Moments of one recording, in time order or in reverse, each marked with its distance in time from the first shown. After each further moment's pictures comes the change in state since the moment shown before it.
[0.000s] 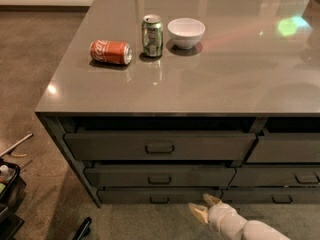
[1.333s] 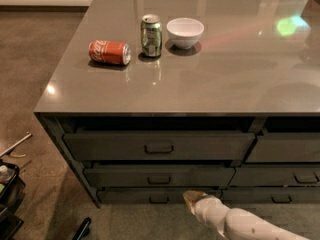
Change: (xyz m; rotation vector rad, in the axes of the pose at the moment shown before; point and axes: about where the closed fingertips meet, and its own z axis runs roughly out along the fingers) arm -0.017 0.016 0.054 -0.035 0.000 -0.077
